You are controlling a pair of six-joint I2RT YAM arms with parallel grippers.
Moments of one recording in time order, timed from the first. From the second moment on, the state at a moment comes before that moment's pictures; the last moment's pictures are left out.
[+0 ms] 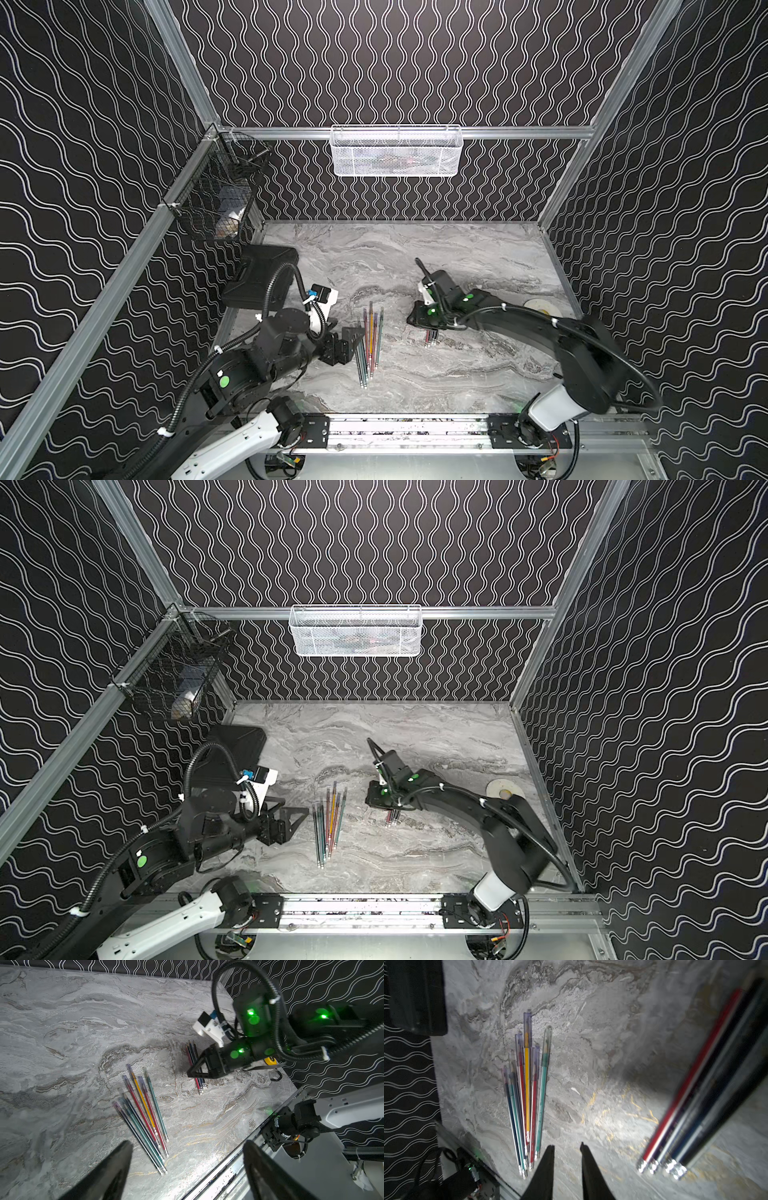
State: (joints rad) left arm -0.74 0.60 0.94 -0.87 -0.03 -0.48; right arm 0.75 1.68 1.10 -0.43 -0.18 0.78
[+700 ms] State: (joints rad) left arm -0.74 0.45 0.90 -0.87 -0.03 -0.48; right arm 0.86 2.22 1.71 -0.74 0.00 0.90
